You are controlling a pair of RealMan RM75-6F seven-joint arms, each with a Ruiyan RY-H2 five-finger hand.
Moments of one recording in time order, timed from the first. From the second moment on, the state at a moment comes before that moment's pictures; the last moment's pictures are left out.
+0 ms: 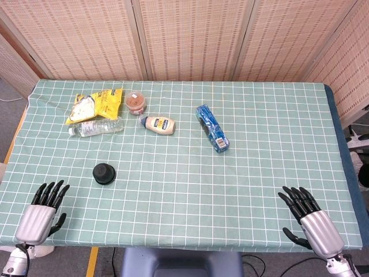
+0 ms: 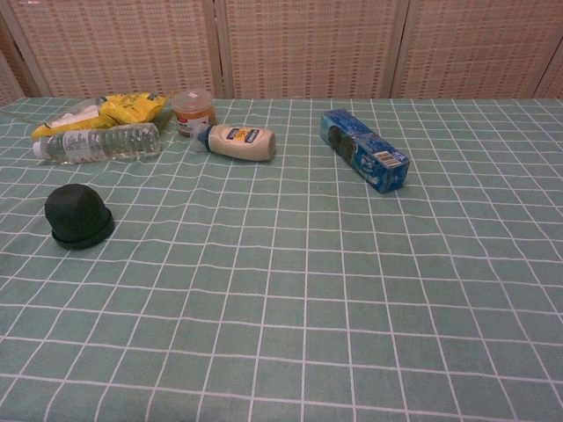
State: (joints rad) left arm -0.11 -1.28 0.05 -1.46 1.64 1.48 0.25; right arm 0.04 -1.12 -0.13 -1.61 -1.85 1.58 0.01
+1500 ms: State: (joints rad) left arm -1.03 -1.25 0.01 -1.69 0.29 0.76 0.73; right arm 0.06 -1.08 -0.14 -1.65 -1.83 1.51 0.02
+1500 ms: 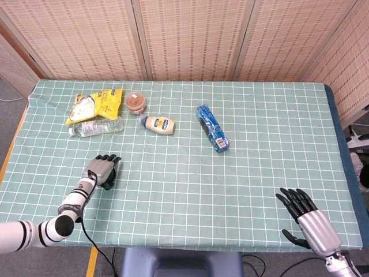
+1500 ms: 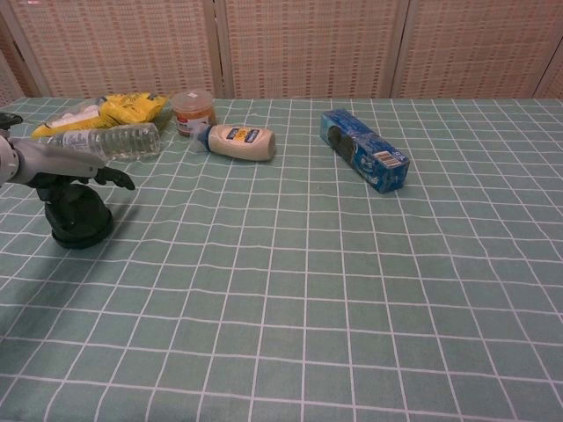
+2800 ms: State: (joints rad) left arm -1.12 -1.24 0.17 -1.66 0.25 0.75 0.66; right arm 0.06 -1.07 -0.14 -1.65 -1.84 1.52 0.04
